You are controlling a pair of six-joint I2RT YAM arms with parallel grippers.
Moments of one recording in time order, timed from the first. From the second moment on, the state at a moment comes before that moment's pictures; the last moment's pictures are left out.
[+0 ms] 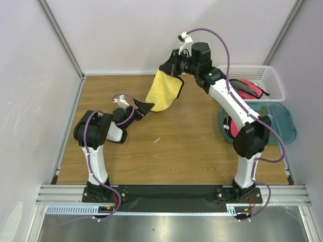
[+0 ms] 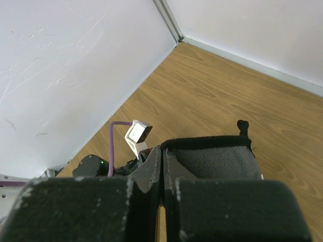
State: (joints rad) left arm -0.22 2.02 0.66 1.29 0.37 -1.03; right arm 0.49 1.91 1.95 -0.21 -0.47 0.37
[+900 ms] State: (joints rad) left arm -0.21 1.37 0.72 0.80 0.35 -0.80; right arm 0.46 1.84 1.85 -0.21 -0.34 0.32
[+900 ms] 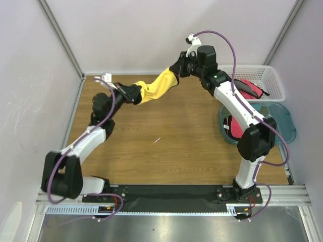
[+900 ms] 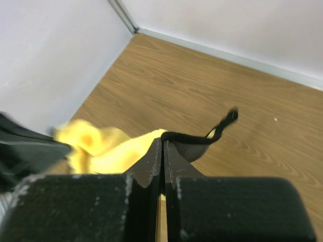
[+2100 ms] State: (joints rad) left arm -0.16 1.25 1.04 -0.26 0.21 -0.49; right arm 0.44 1.84 1.57 -0.25 -0.28 0.45
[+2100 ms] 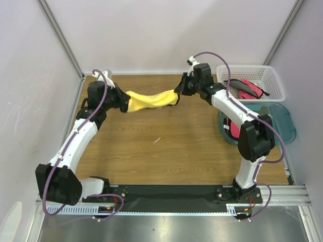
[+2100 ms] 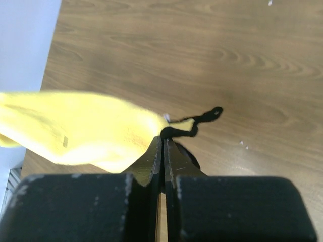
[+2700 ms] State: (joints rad) left arm -0.16 1.29 0.71 -0.28 0.31 -0.54; right arm 0.44 1.84 1.38 -0.48 -0.28 0.51
